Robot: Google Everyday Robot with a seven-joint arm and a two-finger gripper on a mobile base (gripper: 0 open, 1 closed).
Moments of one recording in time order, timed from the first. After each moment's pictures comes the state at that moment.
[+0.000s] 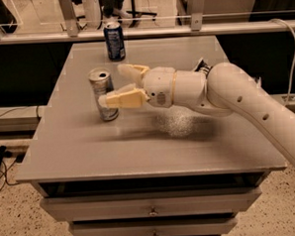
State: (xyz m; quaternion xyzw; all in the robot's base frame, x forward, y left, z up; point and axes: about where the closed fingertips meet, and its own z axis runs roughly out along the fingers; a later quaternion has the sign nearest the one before) arm 0.571 0.056 0.916 -0.42 0.58 0.42 0.56
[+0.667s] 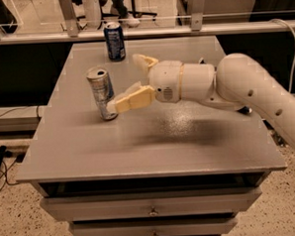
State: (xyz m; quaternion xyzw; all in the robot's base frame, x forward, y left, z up) arm 0.565 0.040 0.931 -0.44 0.59 0.39 0.56
